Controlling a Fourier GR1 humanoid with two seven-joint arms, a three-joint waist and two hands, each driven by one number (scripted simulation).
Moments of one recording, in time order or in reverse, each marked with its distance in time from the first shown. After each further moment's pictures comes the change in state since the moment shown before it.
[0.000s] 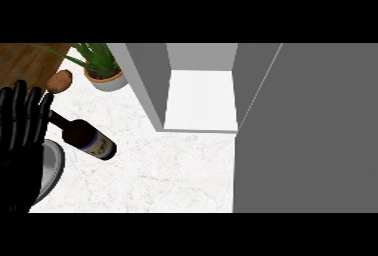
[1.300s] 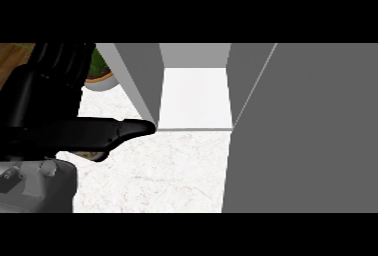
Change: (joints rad) left arm -0.529 -0.032 -0.060 0.093 -0.063 0.269 0.679; right arm 0.269 -0.042 0.293 -0.379 -0.132 0.167 0.263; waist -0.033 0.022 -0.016
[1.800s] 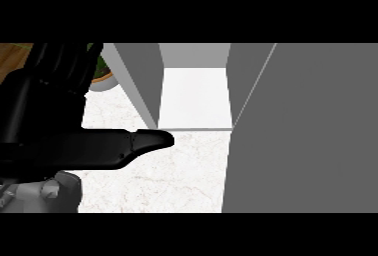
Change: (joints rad) left arm -0.054 -0.027 -0.078 -0.079 -0.126 0.089 0.170; right arm -0.040 0.004 0.032 -0.030 0.019 -0.048 0.091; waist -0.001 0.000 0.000
